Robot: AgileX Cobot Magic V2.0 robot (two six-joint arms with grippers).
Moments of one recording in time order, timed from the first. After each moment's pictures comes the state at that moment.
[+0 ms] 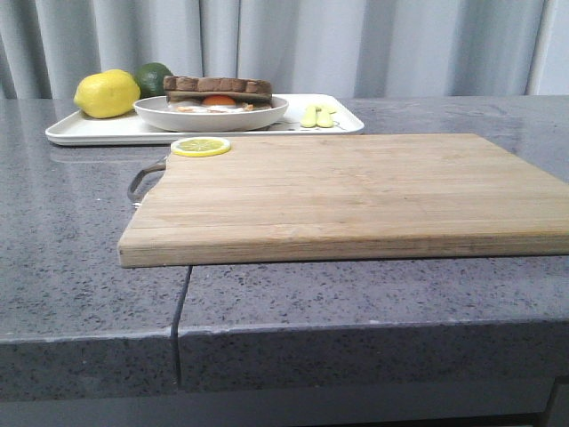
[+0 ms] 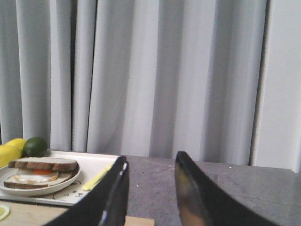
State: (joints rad) left arm -0.19 0.58 -0.69 -0.30 0.36 0.22; right arm 0.77 0.32 -0.38 1.43 -0.62 -1.53
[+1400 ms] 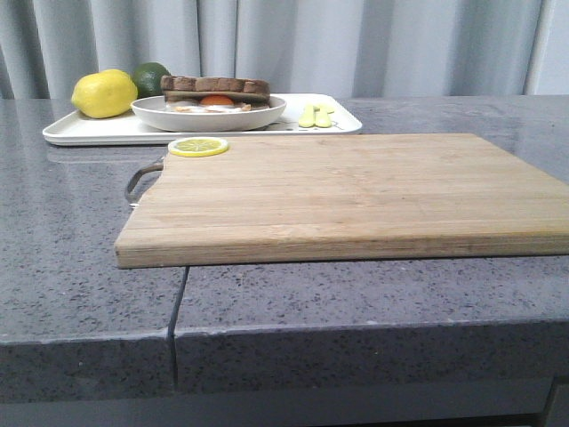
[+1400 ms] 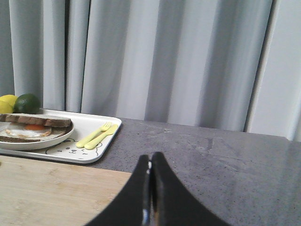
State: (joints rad) left arm -0.19 0.37 -0.30 -0.34 0.20 0.22; right arm 0.77 0.32 -0.28 1.49 -0.64 -1.57
